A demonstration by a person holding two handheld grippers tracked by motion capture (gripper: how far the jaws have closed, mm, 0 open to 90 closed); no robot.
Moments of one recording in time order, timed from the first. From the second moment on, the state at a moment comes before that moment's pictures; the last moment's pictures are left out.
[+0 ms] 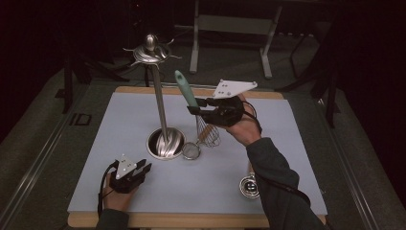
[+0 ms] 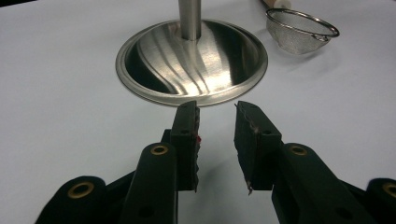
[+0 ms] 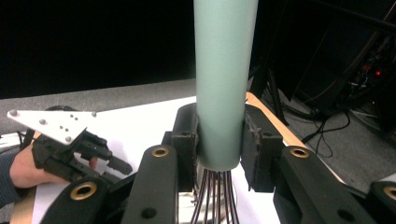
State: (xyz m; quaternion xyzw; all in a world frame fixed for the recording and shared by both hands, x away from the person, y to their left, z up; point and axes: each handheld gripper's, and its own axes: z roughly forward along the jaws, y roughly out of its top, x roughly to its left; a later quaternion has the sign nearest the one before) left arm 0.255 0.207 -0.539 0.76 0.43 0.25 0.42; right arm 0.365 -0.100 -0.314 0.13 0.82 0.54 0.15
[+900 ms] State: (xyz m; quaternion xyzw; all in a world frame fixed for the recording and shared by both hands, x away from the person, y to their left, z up) left arm 0.255 0.207 -0.539 0.76 0.43 0.25 0.42; right arm 0.353 -0.068 -0.295 0.09 0.81 0.55 0.15
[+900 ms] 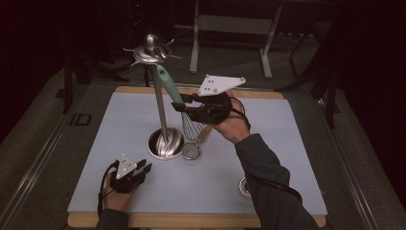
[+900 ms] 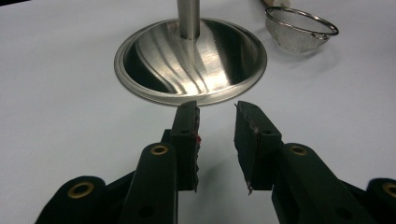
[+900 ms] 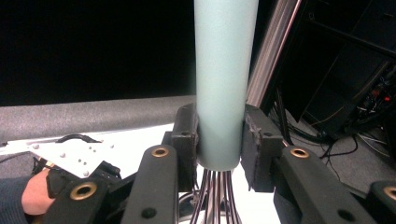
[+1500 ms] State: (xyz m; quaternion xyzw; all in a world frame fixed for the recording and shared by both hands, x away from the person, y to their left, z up) left arm 0.255 0.207 -0.539 0.76 0.43 0.25 0.42; right arm 0.359 -0.050 -0.304 0.12 0.82 0.54 0.18
